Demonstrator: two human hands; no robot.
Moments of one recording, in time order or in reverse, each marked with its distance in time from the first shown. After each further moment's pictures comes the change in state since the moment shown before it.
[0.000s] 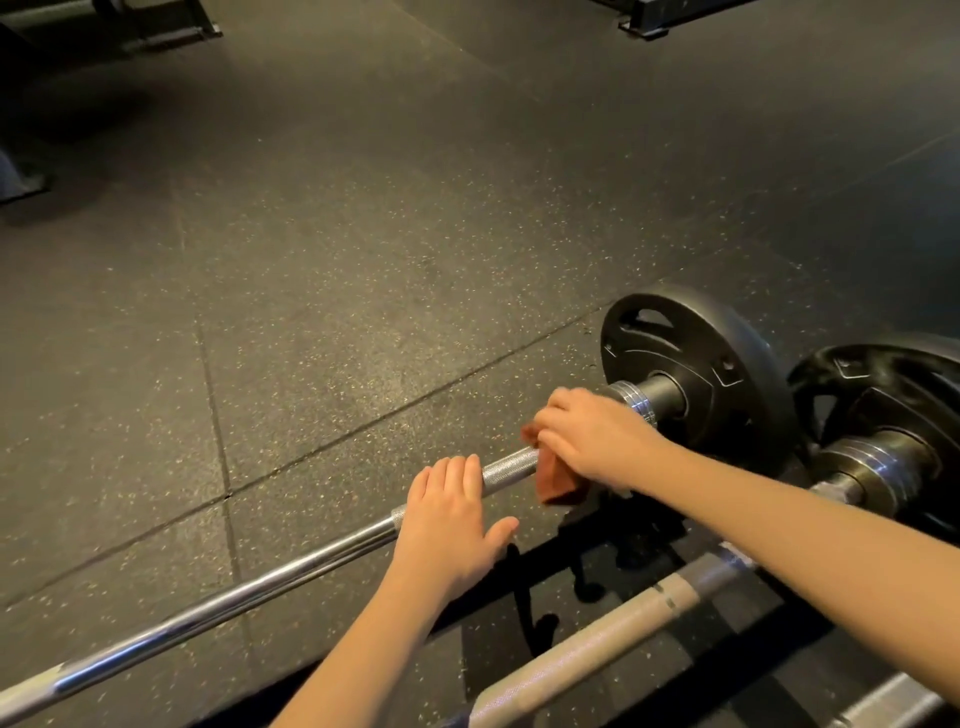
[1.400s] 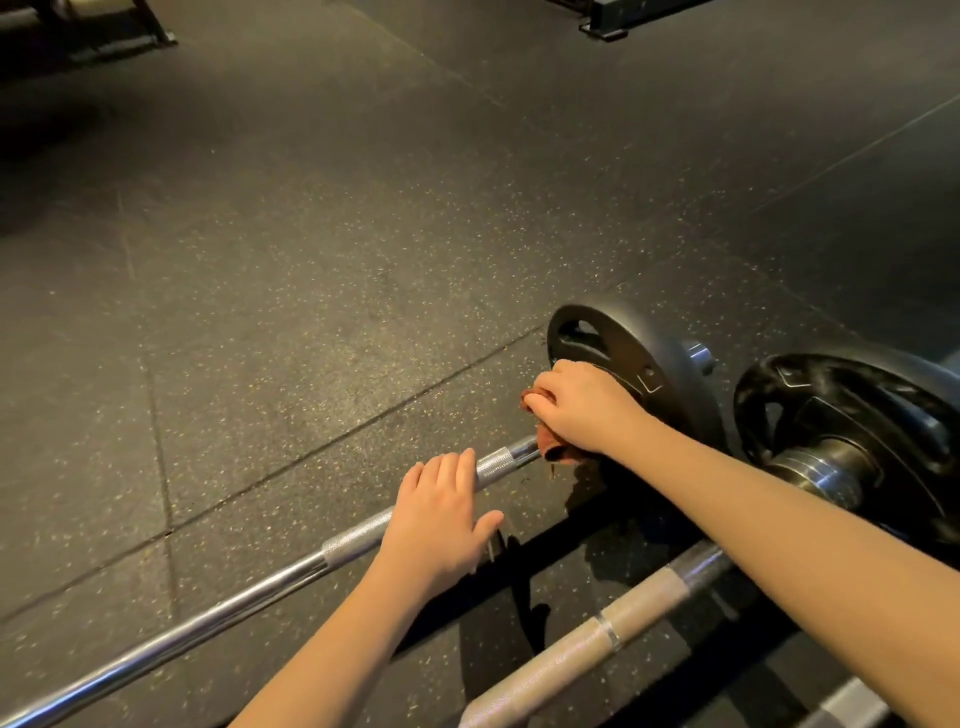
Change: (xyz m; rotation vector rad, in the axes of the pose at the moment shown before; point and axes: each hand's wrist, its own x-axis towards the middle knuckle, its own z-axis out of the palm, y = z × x) left_hand 0.047 0.031 -0.003 -0.035 0.015 0.066; right_hand 0.007 0.047 -0.027 0.144 0.077 0.300
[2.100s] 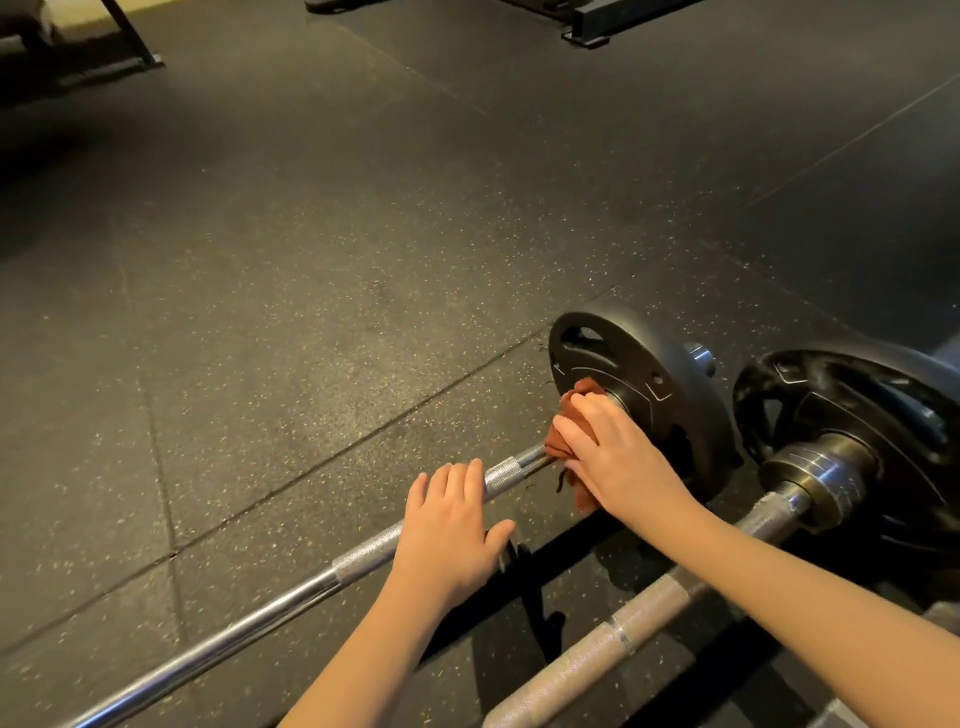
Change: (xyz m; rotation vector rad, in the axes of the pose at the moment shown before) left_hand -0.002 0.006 -0.004 0.002 -0.008 -0.028; right_hand -0.063 0.023 0.042 -0.220 0.299 -0.170
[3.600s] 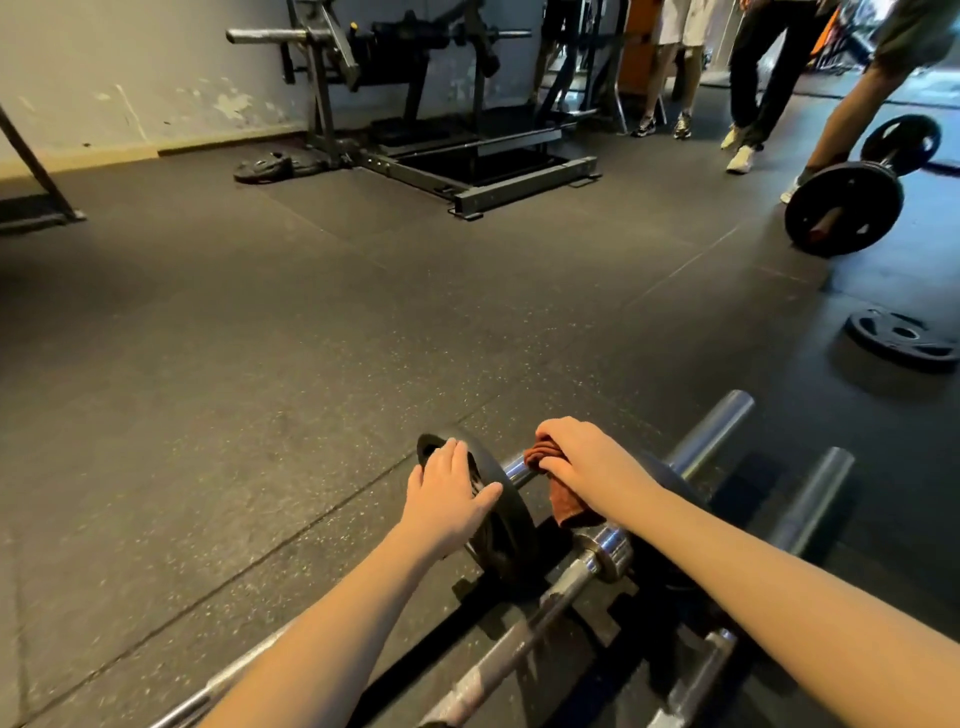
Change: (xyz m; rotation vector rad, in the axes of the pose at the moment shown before) left_hand 0.058 0.130 -0.133 -0.352 0.101 0.078; right_hand -0.020 0.074 -0.200 0.225 -0.184 0.374
